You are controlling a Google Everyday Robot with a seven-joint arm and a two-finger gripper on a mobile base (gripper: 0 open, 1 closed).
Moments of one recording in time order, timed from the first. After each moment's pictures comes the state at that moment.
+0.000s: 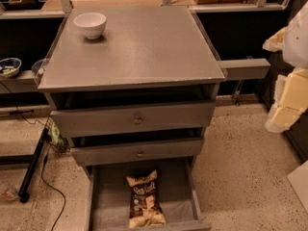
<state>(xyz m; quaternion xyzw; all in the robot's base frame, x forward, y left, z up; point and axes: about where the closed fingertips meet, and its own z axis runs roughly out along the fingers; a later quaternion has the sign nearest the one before) 0.438 -0.216 0.979 -0.60 0.78 -0.04 0.16</state>
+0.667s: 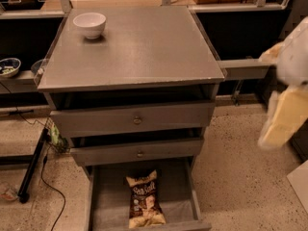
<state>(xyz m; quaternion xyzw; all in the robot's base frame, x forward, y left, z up) 0.420 -0.206 0.961 -0.60 0.78 -0.03 0.17</state>
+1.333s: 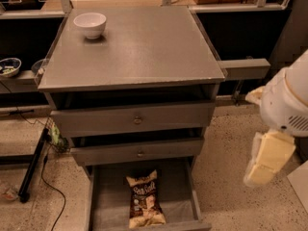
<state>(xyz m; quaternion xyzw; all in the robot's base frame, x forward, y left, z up) 0.383 -0.187 0.899 -0.59 0.80 0.02 0.14</state>
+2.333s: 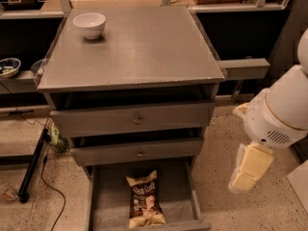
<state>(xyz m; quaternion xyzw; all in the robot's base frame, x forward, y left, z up) 0.387 -0.177 0.851 -0.58 0.80 0.05 0.14</state>
